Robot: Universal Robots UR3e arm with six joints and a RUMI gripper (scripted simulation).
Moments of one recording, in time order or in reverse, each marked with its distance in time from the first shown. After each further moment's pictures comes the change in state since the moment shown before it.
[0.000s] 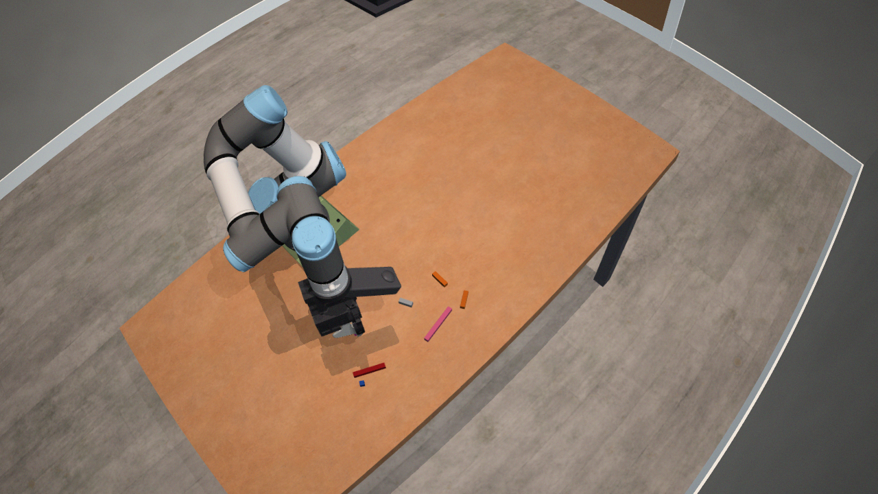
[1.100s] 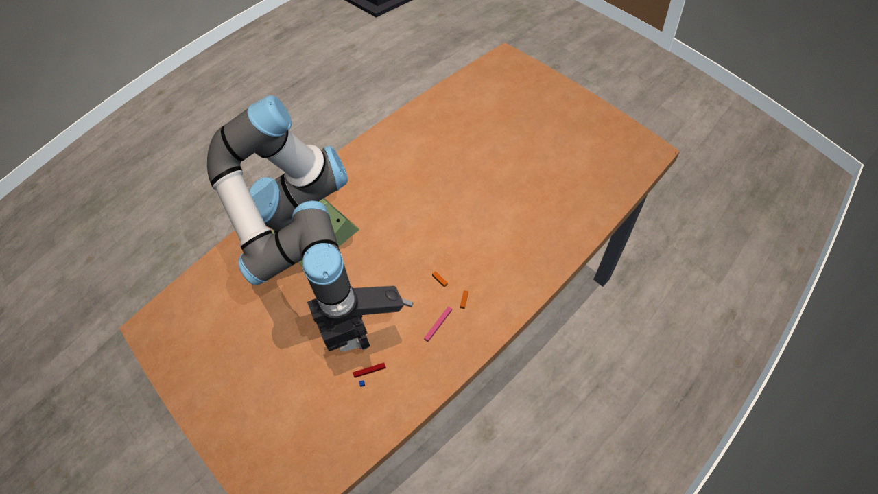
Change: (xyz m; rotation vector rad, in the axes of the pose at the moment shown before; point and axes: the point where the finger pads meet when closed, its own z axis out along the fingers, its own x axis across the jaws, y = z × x) arm -0.001 0.001 0.071 0.000 -0.002 0.000
